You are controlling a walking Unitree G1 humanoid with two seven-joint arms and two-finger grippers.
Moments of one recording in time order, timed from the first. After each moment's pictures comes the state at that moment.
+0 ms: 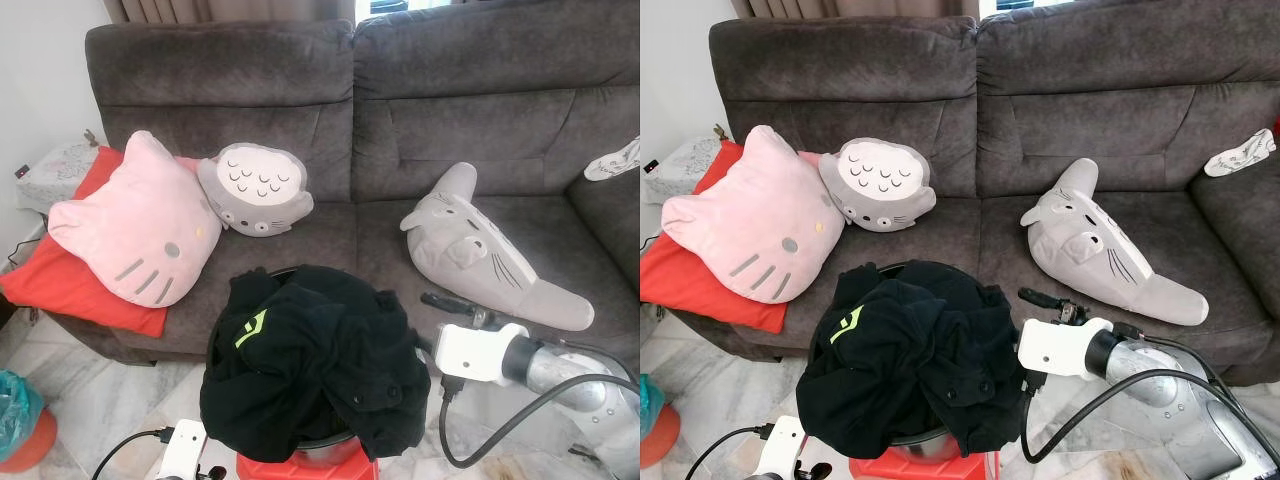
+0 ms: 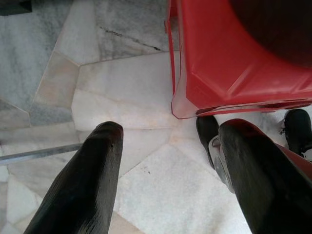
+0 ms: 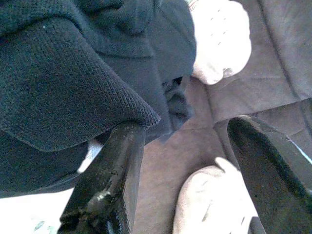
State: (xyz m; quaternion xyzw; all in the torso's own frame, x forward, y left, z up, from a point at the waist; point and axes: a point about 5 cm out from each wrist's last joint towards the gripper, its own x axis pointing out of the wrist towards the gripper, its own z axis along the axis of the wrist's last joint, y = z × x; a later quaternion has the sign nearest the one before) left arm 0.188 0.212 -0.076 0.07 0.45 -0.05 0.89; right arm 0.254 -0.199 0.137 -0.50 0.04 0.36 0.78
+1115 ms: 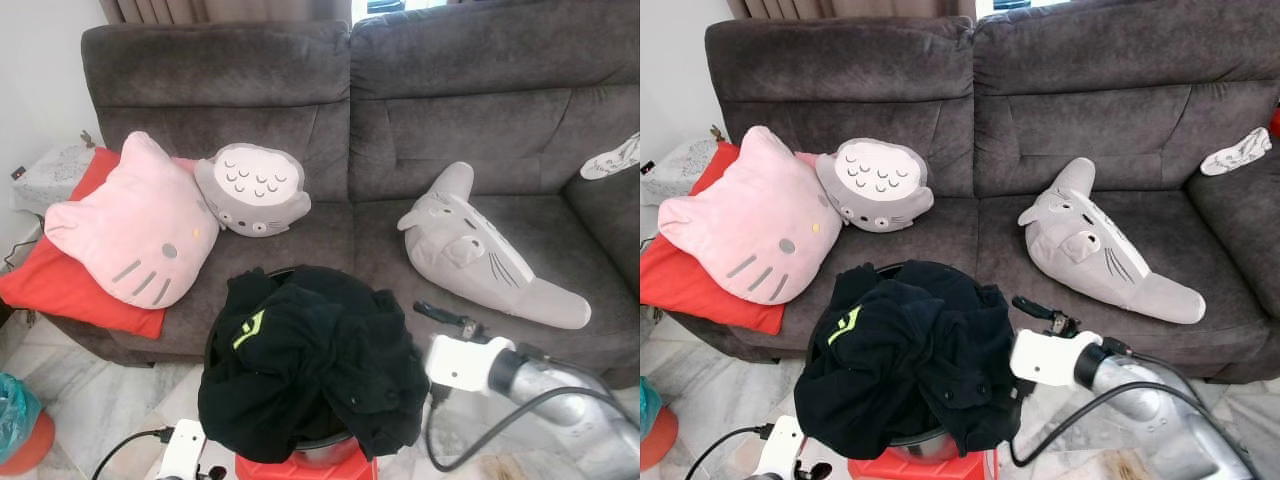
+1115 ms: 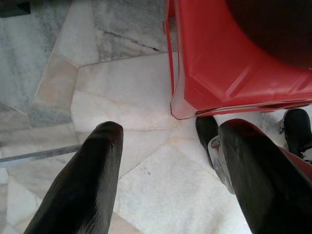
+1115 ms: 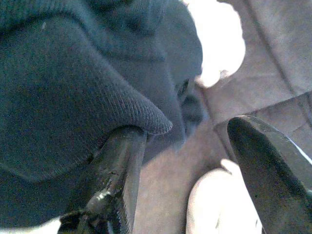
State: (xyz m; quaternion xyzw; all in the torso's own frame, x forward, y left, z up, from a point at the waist) left arm 0.188 0.212 -0.076 0.07 0.45 -0.05 0.89; right arm 0.253 -0.189 0.109 -0.47 0.02 0.35 0.81
